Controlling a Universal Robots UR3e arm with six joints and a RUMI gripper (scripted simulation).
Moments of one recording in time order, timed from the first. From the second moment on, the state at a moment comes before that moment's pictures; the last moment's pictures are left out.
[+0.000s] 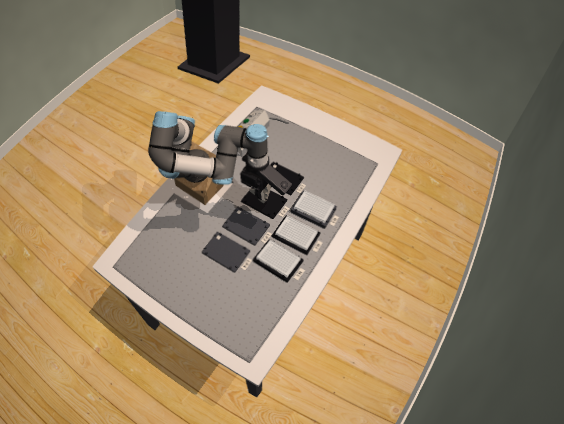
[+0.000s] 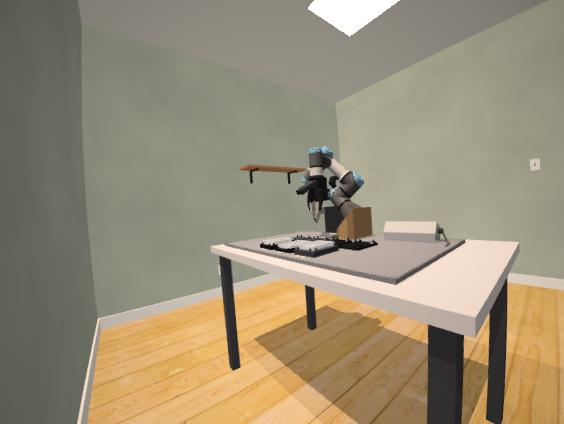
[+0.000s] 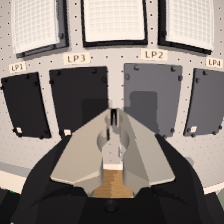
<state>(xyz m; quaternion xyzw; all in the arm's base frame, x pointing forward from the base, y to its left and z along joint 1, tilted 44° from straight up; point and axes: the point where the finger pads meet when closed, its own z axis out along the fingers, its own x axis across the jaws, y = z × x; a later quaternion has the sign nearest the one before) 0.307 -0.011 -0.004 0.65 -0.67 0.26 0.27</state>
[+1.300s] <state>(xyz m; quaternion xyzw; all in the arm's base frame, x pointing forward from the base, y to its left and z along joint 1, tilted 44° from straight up) 0.283 0.049 -0.041 0.73 -0.57 0.21 0.32</state>
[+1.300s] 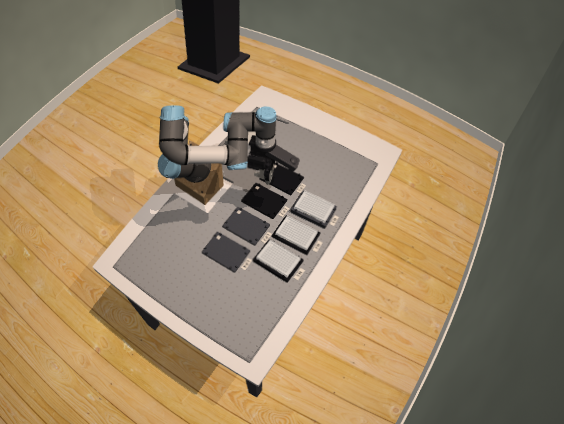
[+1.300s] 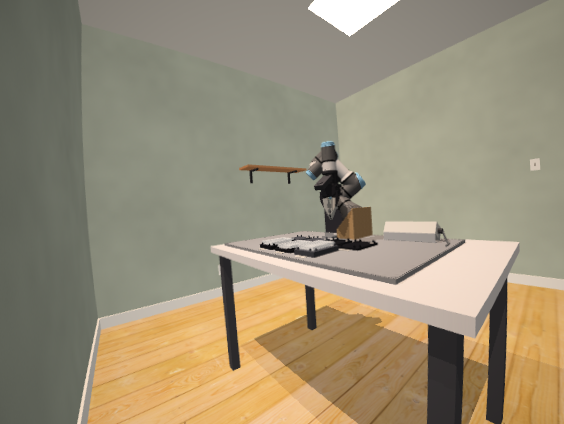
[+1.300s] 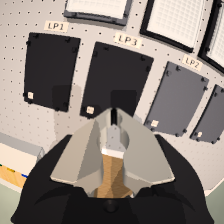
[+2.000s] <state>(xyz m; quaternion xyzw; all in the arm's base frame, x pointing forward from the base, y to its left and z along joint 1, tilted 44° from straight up) 0.261 0.115 -0.105 0.82 -0.43 0.15 0.35</state>
